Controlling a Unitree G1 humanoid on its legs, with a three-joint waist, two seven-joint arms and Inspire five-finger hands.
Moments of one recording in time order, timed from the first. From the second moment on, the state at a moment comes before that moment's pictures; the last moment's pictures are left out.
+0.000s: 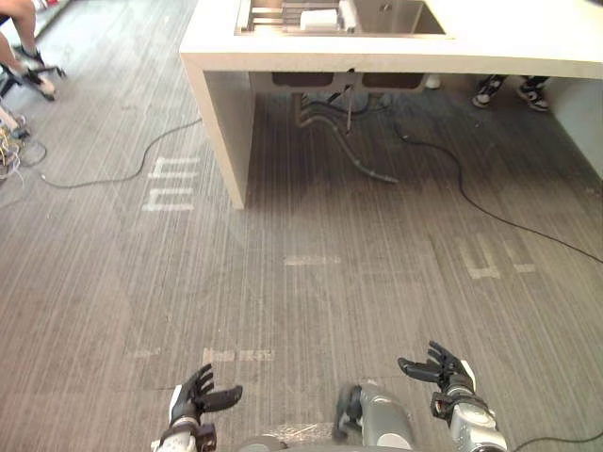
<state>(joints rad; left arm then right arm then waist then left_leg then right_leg) 0.10 0.16 0.12 0.83 -0.19 -0.15 0.06 -0.01 -0.23 -0.21 0.88 0.13 -0.08 -0.05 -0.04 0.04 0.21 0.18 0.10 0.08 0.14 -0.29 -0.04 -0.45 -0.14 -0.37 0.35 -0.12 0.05</state>
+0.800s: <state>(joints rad) 0.16 0.14 0.13 -0.43 -0.03 -0.16 0.22 0.05 -0.09 -0.17 0.88 0.17 -0.11 -0.06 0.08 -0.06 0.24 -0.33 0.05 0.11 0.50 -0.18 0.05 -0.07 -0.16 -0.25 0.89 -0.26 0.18</state>
